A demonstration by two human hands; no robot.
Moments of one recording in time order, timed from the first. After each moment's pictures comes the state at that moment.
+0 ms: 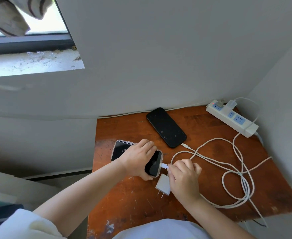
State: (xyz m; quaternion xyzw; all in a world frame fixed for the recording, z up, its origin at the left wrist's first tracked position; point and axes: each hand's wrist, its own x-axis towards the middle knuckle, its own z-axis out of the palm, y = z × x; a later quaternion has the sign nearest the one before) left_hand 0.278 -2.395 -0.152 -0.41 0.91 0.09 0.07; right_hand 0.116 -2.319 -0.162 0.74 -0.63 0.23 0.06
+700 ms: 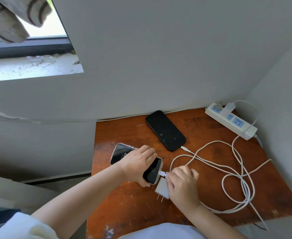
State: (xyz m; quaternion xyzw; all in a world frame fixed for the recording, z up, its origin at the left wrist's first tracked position) left_hand 0.279 -2.397 -0.155 -0.36 0.92 0.08 0.10; right_hand 0.114 -2.314 -0.172 0.74 -0.63 0.23 0.02
